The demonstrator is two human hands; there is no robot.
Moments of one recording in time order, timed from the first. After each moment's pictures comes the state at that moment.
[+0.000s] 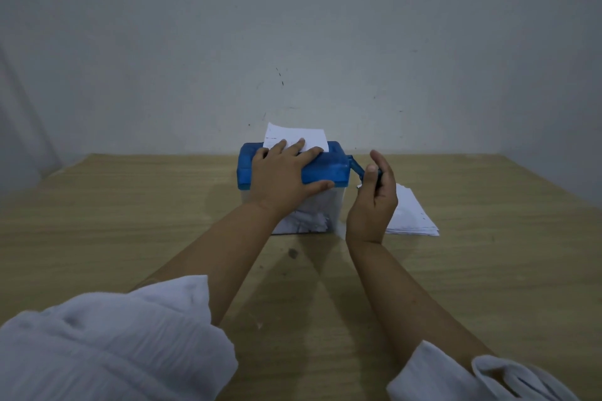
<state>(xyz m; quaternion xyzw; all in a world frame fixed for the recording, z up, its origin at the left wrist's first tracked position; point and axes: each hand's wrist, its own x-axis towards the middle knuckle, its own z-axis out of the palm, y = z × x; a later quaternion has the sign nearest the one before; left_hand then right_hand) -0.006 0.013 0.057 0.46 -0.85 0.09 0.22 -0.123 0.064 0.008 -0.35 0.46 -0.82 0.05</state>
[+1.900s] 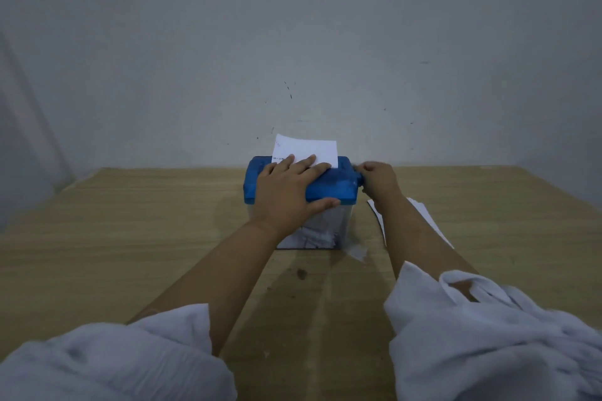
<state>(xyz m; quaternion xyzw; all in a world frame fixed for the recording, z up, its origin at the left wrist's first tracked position) 0.000 0.009 0.057 0.44 -0.86 0.08 0.24 -0.190 -0.014 0.049 -0.51 0.73 -0.41 0.18</state>
